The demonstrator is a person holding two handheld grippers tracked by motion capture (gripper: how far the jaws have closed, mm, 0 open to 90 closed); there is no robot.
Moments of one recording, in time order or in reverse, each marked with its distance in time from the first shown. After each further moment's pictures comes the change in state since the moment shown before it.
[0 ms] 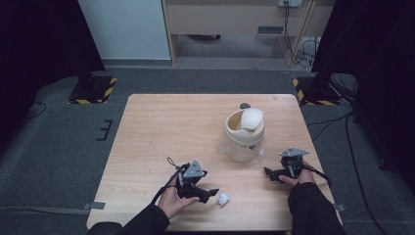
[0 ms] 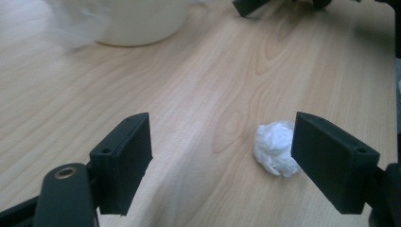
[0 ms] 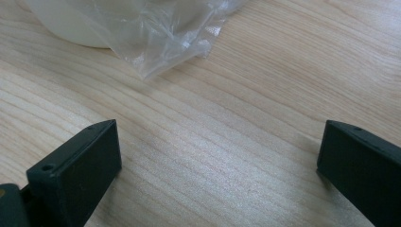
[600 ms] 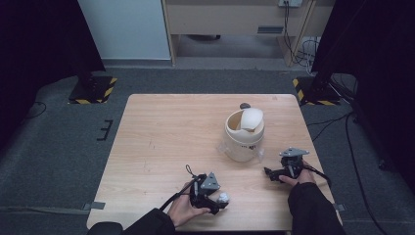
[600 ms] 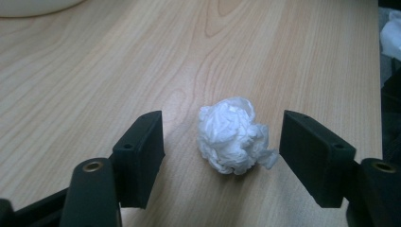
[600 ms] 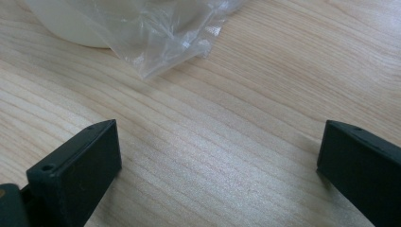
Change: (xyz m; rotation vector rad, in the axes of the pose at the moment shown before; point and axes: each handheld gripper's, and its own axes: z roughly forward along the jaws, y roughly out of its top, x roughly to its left) left arm -0.028 -0.004 0.034 0.135 -0.078 0.099; right arm 0.000 0.000 0.000 0.000 0.000 0.000
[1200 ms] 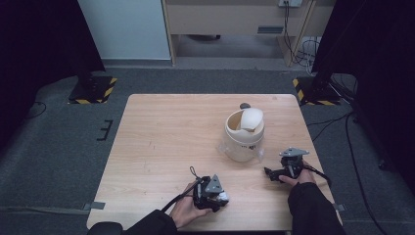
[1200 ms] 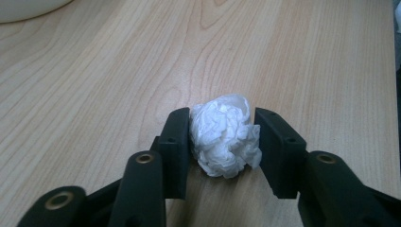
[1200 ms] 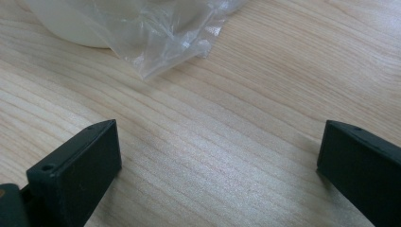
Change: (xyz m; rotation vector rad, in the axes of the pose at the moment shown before) left arm -0.003 0.002 0.004 0.035 0.030 0.060; right arm 0.000 0.000 0.000 0.000 0.001 0.000
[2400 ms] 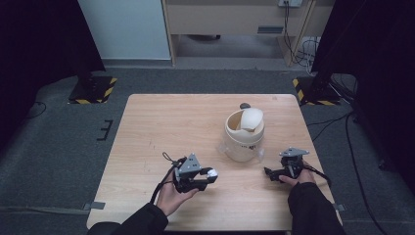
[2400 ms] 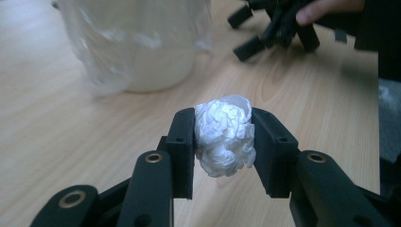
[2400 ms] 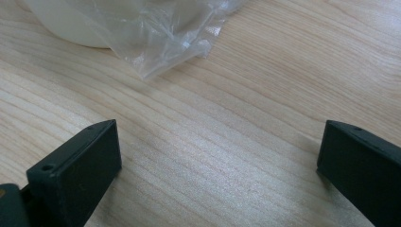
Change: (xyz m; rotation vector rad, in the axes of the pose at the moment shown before) left arm 0.036 0.009 -0.074 -0.296 0.099 -0.160; right arm 0.000 0.000 0.000 0.000 0.000 0.000
